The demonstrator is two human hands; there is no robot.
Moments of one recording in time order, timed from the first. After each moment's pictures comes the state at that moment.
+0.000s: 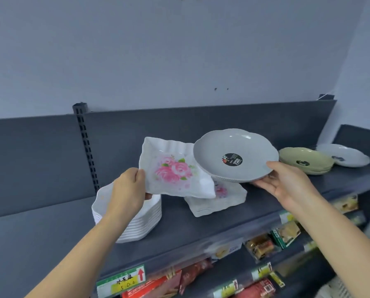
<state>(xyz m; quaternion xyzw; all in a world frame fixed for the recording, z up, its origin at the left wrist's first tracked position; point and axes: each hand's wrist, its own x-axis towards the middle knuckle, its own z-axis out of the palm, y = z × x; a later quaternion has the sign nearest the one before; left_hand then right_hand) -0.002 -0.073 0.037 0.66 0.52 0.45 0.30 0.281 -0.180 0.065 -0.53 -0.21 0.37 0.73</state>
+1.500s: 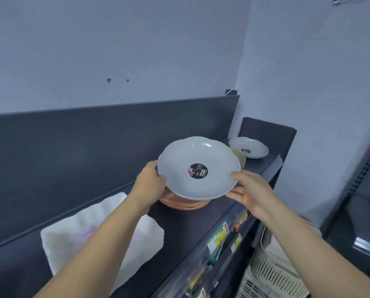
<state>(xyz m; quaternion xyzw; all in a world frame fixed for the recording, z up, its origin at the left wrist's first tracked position) 0.304 0.013 0.029 0.72 0.31 0.26 0.56 0.455 -0.161 0.034 -0.61 -0.18 0.29 0.72</state>
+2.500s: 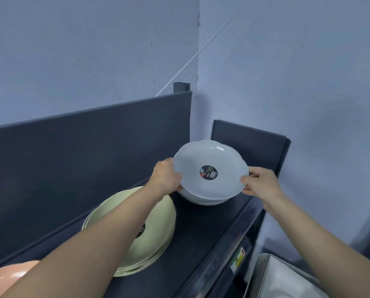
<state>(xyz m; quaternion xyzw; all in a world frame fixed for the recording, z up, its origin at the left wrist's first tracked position) 0.794 0.032 0.024 0.80 0.34 0.19 0.46 0.951 -0.140 -0.010 -0.76 -0.16 0.15 0.61</state>
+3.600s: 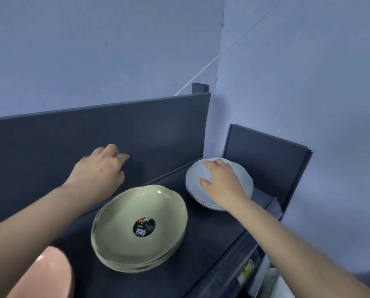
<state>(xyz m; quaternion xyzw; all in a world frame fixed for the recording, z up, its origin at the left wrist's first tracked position) 0.663 0.091 0.055 0.91 0.38 0.11 -0.12 0.874 -0.063 0.018 -0.85 -0.47 0.00 0.25</state>
